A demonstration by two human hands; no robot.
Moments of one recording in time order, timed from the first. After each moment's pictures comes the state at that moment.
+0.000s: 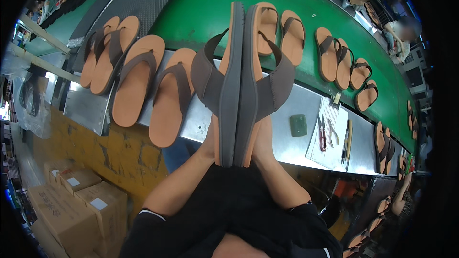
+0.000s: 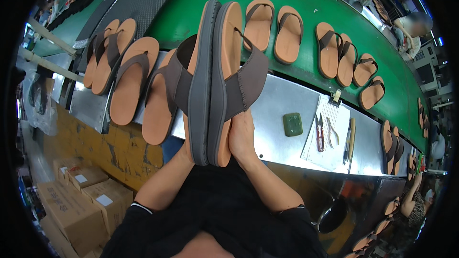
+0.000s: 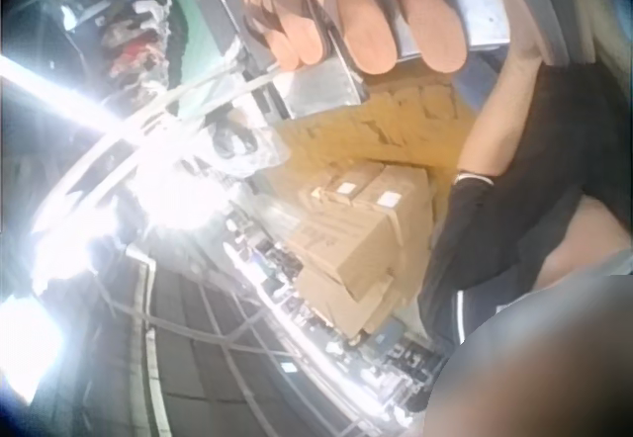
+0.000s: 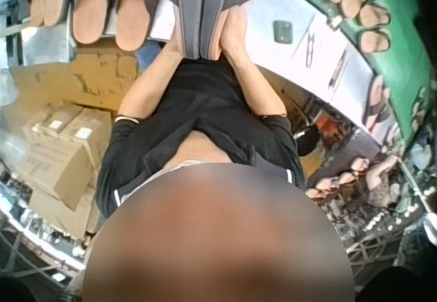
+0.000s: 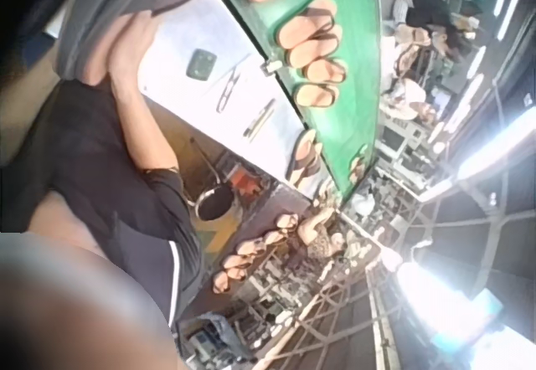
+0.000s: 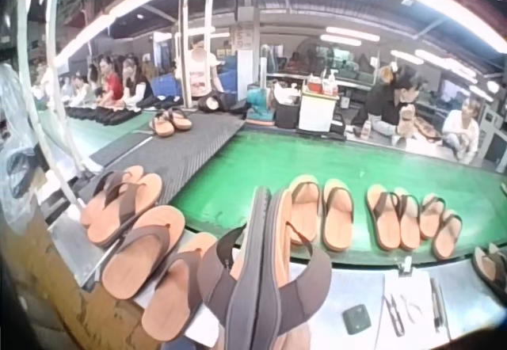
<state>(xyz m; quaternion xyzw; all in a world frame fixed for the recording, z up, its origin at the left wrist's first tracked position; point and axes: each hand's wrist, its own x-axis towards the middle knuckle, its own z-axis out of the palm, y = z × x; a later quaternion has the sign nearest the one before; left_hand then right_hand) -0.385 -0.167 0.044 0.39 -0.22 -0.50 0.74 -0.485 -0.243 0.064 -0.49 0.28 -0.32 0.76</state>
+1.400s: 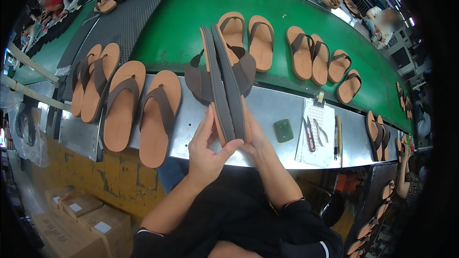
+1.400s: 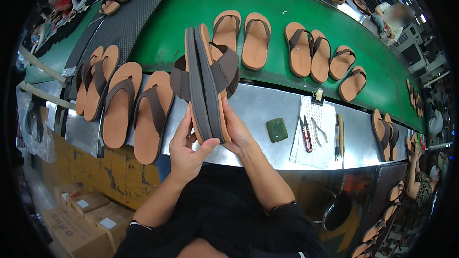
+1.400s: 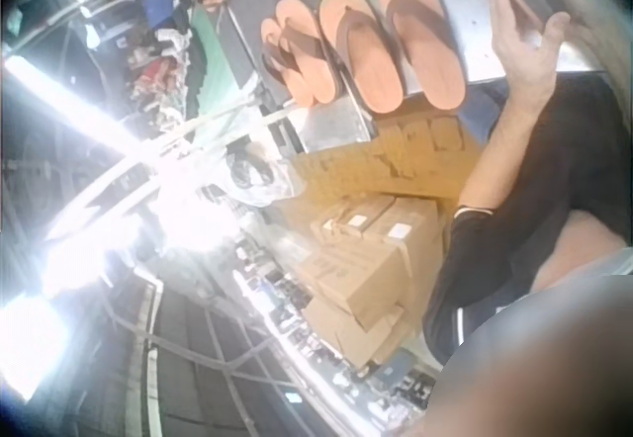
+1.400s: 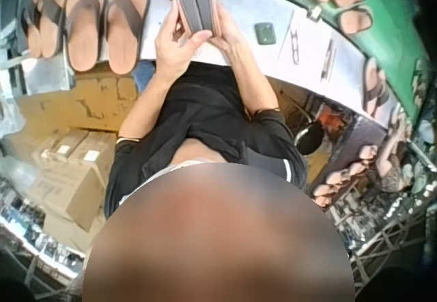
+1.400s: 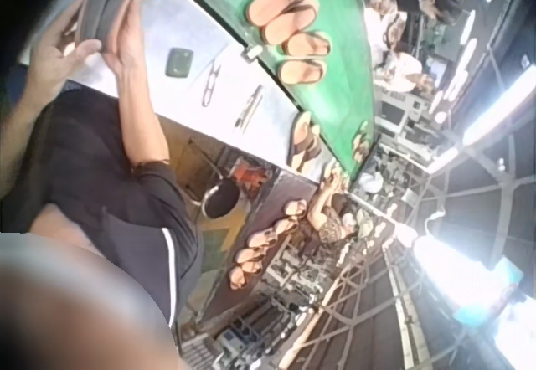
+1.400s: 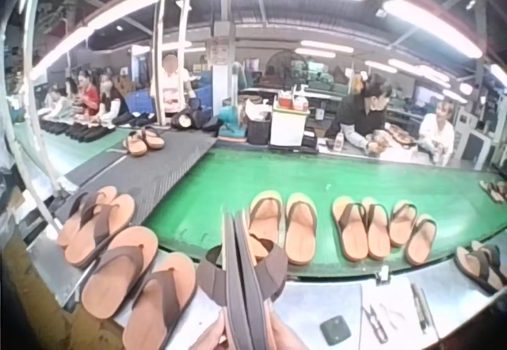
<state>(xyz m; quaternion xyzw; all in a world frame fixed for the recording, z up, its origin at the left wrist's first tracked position) -0.414 -0.164 0.101 0.57 -0.44 -0.25 0.65 -0.493 -0.295 0.056 -0.23 0.09 -0.19 0.95</state>
